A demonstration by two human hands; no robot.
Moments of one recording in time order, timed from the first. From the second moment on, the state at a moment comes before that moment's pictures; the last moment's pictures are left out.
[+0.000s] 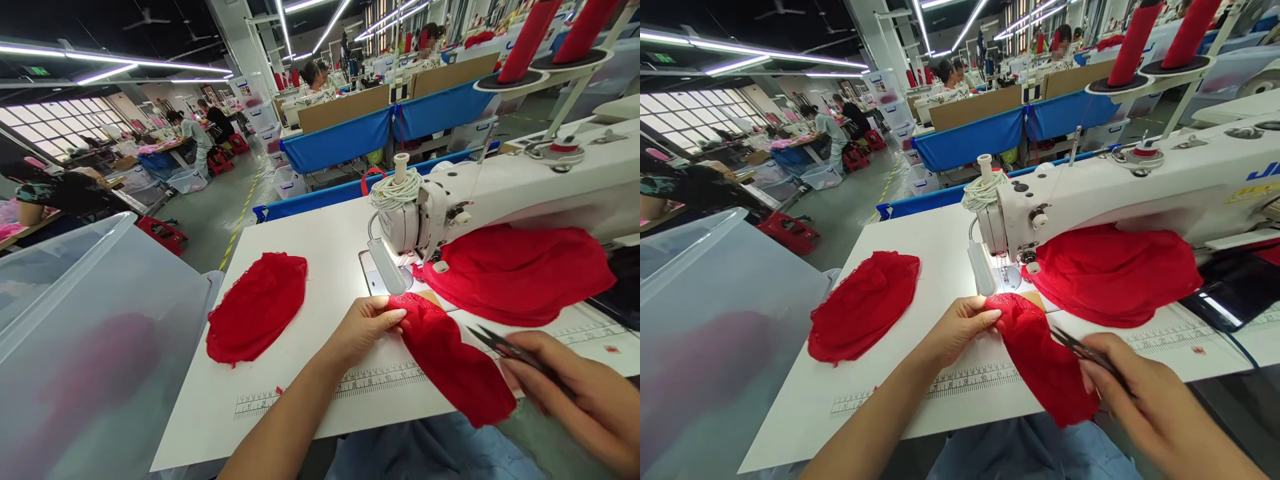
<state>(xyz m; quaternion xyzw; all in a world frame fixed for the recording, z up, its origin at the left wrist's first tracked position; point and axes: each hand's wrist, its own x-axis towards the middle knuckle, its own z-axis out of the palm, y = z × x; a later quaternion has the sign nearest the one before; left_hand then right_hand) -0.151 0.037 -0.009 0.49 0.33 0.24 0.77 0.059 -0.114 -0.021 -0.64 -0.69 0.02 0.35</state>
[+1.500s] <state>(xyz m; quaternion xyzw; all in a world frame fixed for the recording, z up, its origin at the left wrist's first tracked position) -0.164 0.043 -0.005 0.68 0.41 0.29 0.55 -0.024 -0.059 -0.029 -0.67 -0.43 0.18 0.57</state>
